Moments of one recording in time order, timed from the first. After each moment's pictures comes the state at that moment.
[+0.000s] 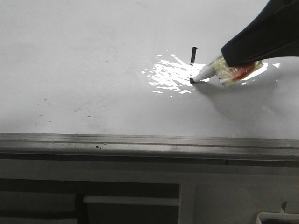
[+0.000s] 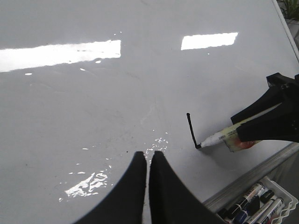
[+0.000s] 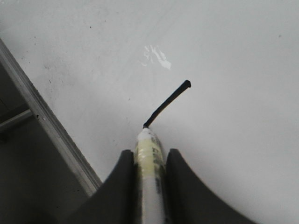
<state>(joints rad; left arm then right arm) -0.81 0.66 -0.41 -0.64 -0.08 0.51 0.38 1.02 -0.62 0.79 0.34 -1.05</state>
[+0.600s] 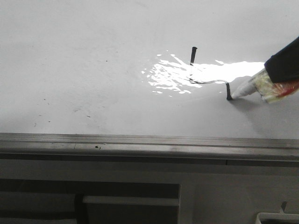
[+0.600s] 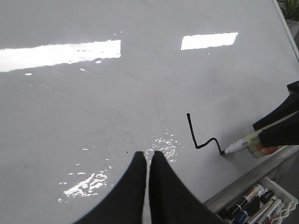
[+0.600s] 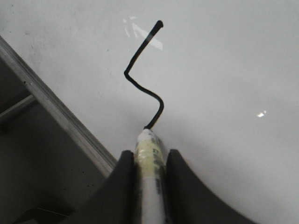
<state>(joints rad) -0.81 0.66 -0.41 -0.64 -0.08 0.51 0.27 0.91 -0.56 0.69 0.46 -0.91</state>
